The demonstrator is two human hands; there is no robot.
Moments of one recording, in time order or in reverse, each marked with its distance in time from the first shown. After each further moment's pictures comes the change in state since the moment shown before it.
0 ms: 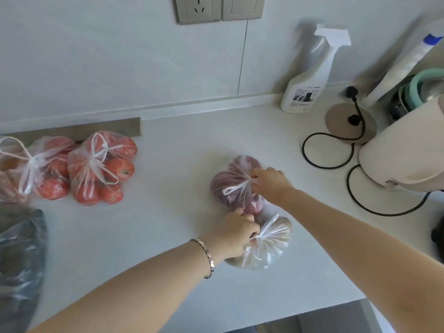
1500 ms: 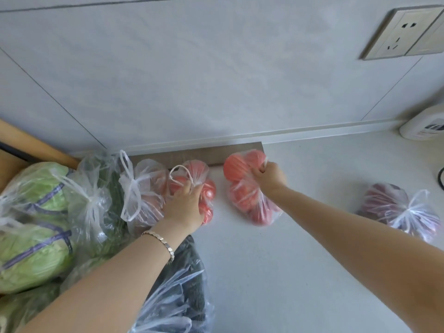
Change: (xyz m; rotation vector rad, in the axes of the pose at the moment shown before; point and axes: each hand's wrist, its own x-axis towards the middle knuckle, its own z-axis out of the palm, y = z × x) left_hand -0.235 -0.387 -0.092 -0.060 0.266 -0.591; right_hand 0.116 -0.376 0.027 0.654 0.201 0.206
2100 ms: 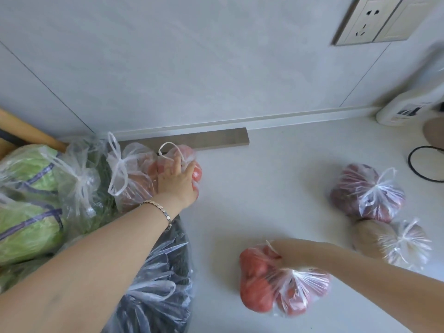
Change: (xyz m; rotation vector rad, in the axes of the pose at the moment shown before) left_hand -0.012 0.031 -0.005 0.119 0.044 -0.065; right_hand -0.138 0.119 -0.043 -0.817 -0.800 -0.235
